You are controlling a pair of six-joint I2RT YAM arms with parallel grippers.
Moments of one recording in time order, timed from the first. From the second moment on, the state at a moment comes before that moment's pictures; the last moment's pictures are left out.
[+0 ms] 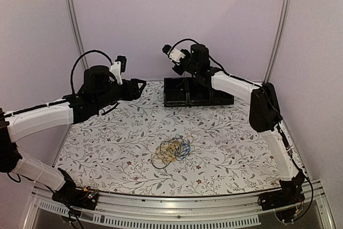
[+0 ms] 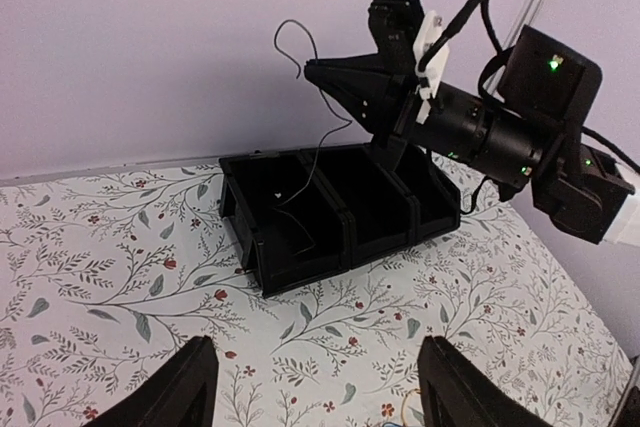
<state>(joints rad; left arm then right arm) -0.64 1.32 0.93 0.14 -0.11 -0.34 0.63 2.48 2.29 0.18 -0.08 -0.68</state>
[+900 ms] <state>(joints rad) -0.62 1.29 0.92 0.14 -0.08 -0.36 0.59 2.49 2.19 -0.02 -0.41 -0.09</state>
